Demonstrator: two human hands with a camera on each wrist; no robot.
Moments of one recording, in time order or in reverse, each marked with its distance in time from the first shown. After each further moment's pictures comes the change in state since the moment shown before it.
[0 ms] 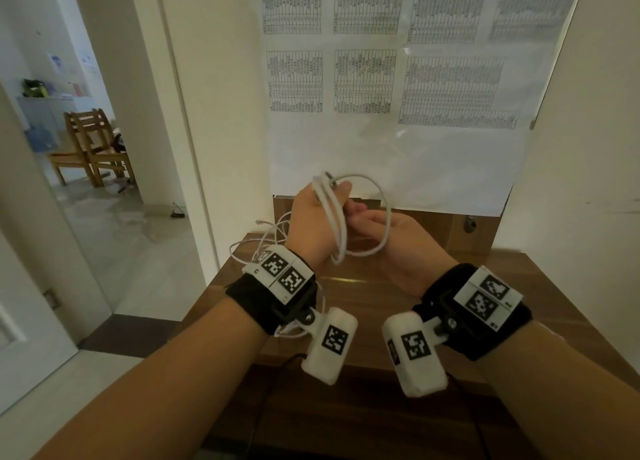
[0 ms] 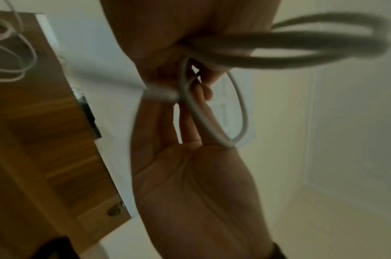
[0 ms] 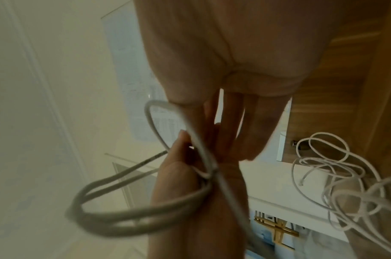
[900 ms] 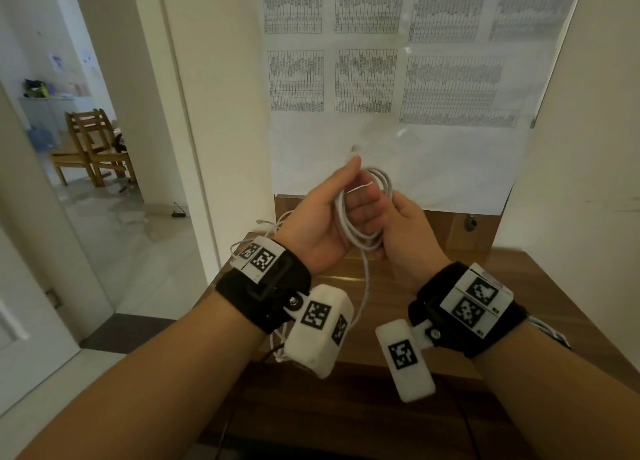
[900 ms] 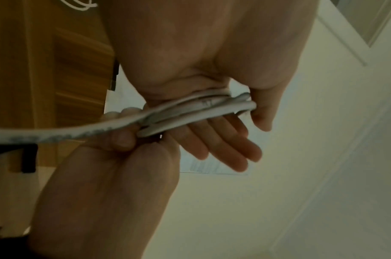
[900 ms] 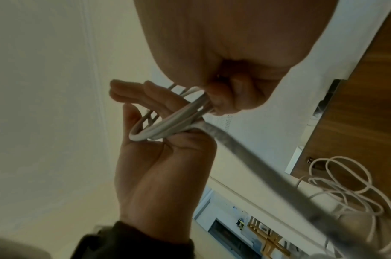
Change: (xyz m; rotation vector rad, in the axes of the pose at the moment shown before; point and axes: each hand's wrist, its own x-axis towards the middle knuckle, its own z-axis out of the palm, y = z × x) left_hand -0.014 0.026 -0.004 -0.633 -0.445 -0.400; right_hand 0.015 0.009 -0.002 -0.260 0.250 -0.227
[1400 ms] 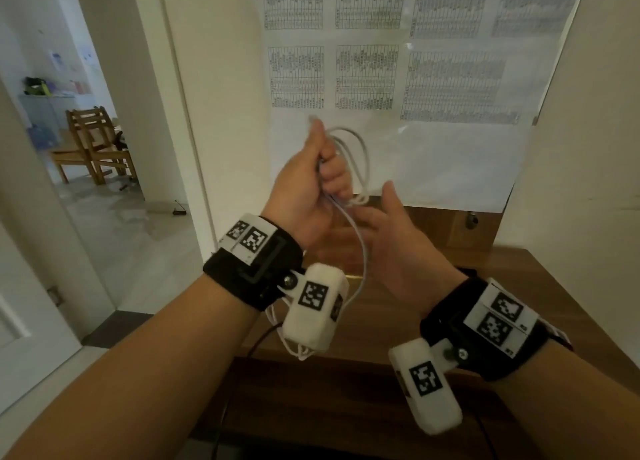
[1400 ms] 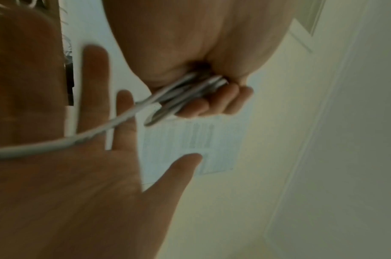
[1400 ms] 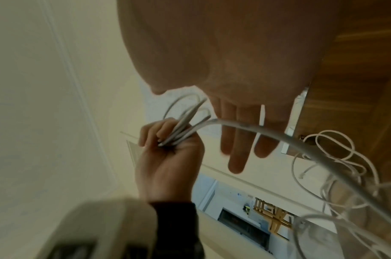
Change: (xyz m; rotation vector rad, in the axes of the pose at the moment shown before) left_hand 0.009 0.027 0.001 0.011 0.070 0.189; right_hand -0.030 -0.020 0.002 0.271 -0.448 0.278
